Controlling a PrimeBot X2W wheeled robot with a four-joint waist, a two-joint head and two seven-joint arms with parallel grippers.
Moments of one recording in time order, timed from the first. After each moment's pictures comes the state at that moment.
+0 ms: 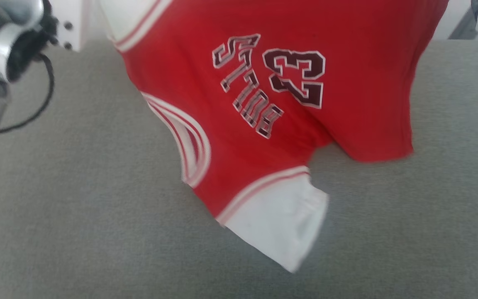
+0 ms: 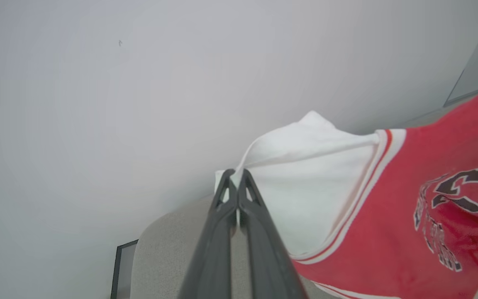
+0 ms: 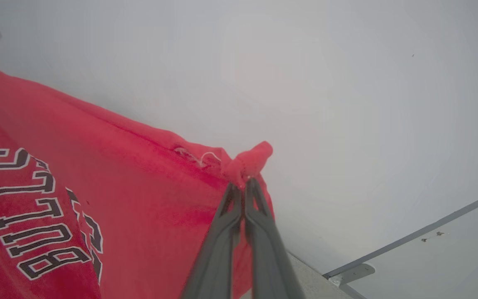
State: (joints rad) left arm -1.19 0.63 -0.58 0.20 -0.66 0.12 0.75; right arm -1.41 -0.76 1.06 0.47 1.04 0.13 0.27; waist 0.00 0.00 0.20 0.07
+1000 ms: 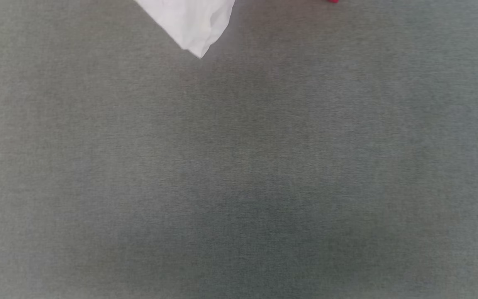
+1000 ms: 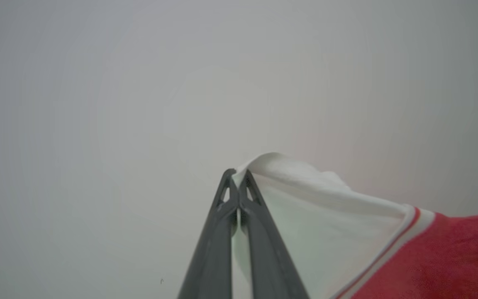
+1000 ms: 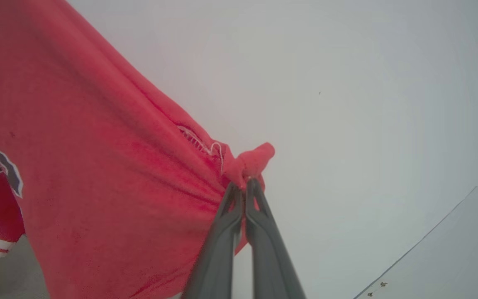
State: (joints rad) left arm -1.77 0.37 -0.58 0.77 -0.36 0.17 -0.10; right arm -1.65 -0.47 0.84 1.03 0.62 0.13 -0.25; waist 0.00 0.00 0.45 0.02
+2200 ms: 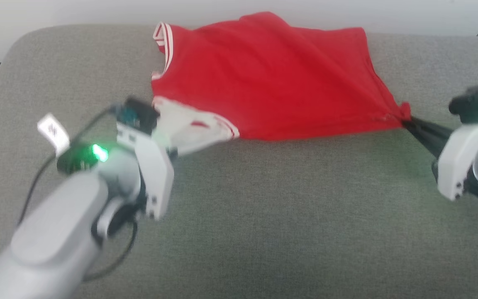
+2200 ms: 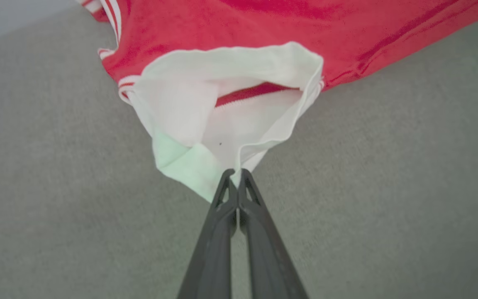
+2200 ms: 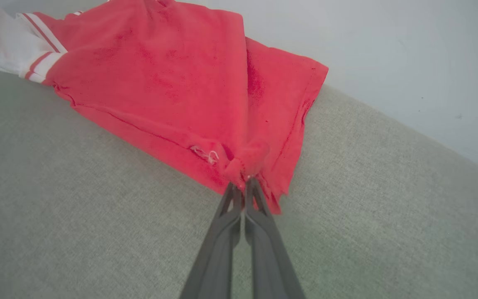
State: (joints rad) left arm -0.71 0.52 -0.70 0.24 -0.77 0.06 0.53; right arm -0.95 -0.80 1.20 0.48 1.10 0.13 -0.06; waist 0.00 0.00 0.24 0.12
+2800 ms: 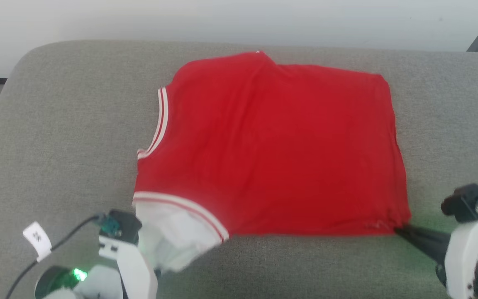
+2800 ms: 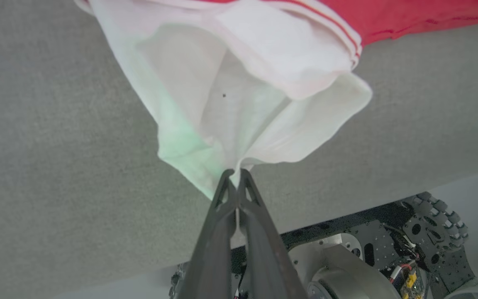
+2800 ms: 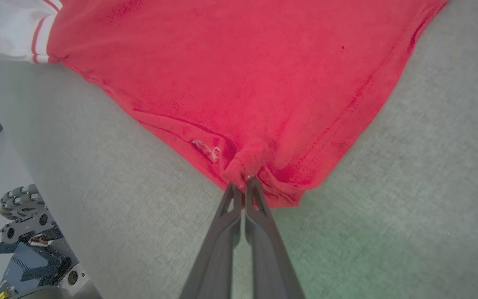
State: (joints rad) left arm -0.22 0.75 -0.67 -0.25 -0.89 0.38 0.69; right arm -0.63 -0.99 1.24 0.16 1.19 0.13 -0.04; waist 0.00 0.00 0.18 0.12
